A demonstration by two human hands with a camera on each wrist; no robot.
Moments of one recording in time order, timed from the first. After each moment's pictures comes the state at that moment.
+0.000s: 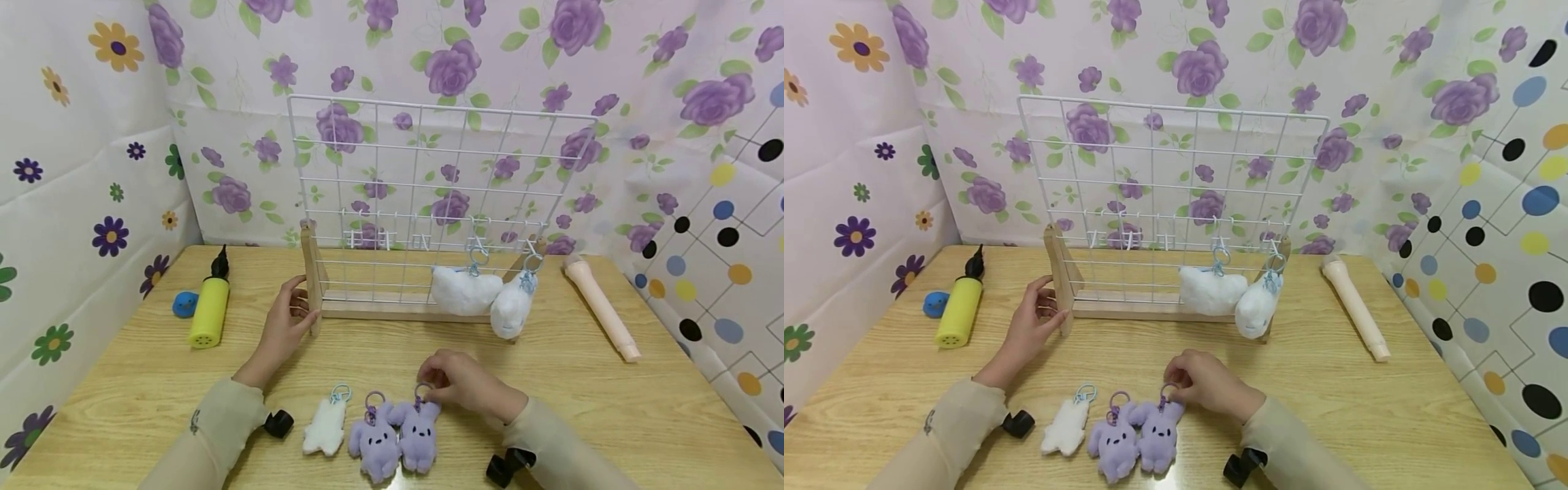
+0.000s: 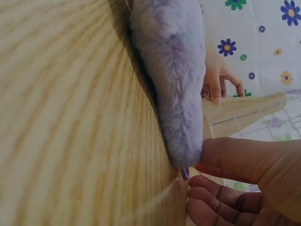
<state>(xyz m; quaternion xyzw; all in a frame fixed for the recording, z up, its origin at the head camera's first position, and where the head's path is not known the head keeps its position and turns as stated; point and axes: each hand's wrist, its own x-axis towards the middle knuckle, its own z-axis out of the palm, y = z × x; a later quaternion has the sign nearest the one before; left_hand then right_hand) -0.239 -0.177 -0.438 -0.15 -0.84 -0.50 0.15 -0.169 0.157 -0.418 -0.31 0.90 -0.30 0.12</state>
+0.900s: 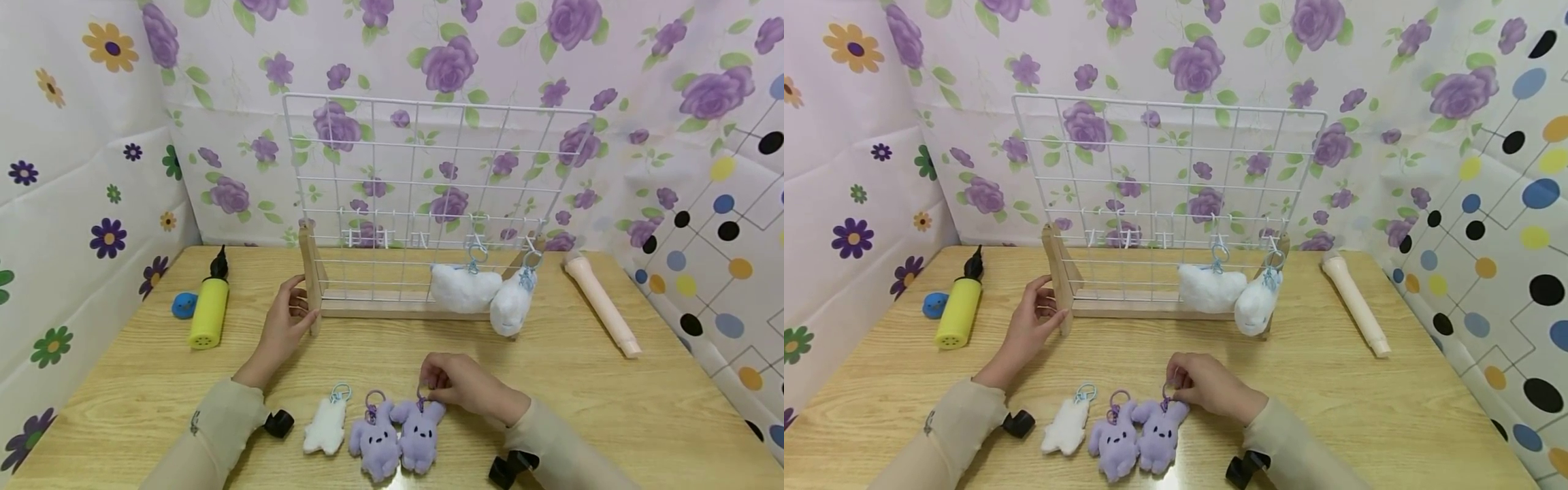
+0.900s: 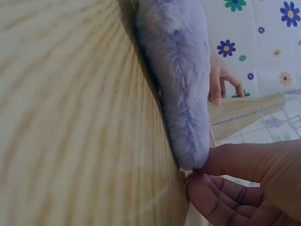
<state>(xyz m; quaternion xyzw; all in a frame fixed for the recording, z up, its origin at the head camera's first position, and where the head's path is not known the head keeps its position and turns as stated) -0.238 -0.177 -0.437 -0.14 -0.84 -0.50 0.14 -0.164 0.159 -0.419 -0.30 0.89 -0.33 0.13</state>
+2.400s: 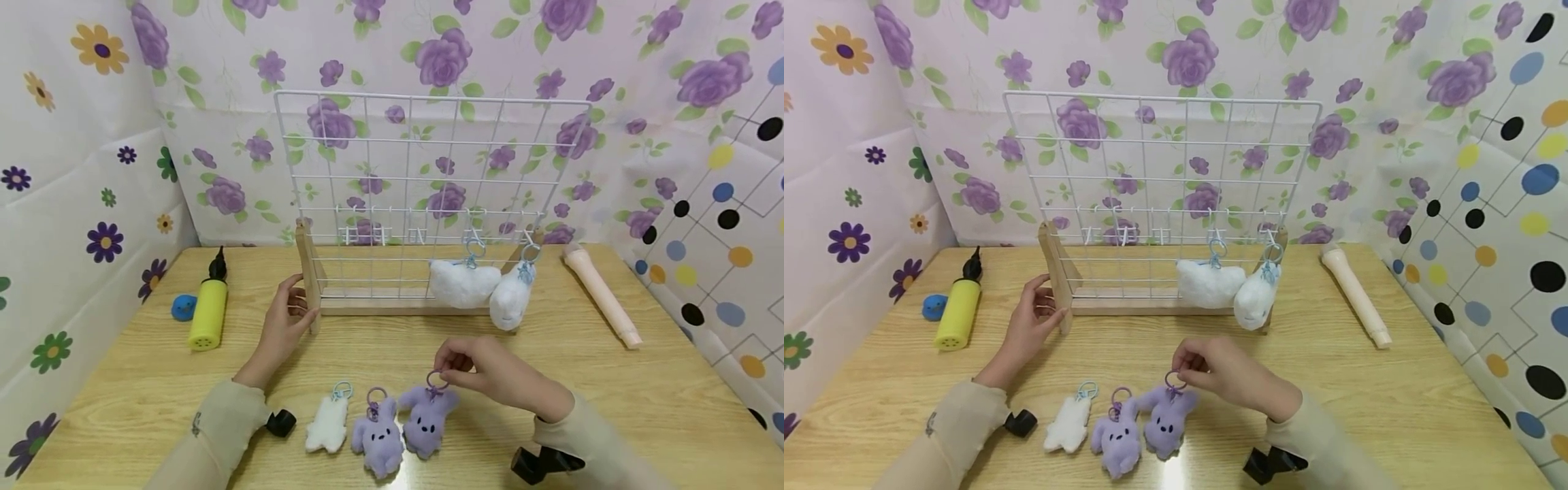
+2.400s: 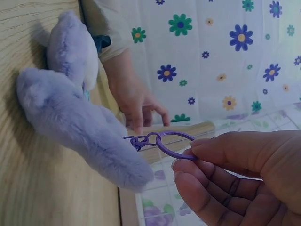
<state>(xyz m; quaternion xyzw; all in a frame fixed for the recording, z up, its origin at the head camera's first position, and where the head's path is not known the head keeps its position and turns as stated) -0.237 -0.175 -0.435 -0.11 -0.84 -0.52 0.11 -0.140 0.174 -0.350 -0.34 0.86 -0.37 0.10</state>
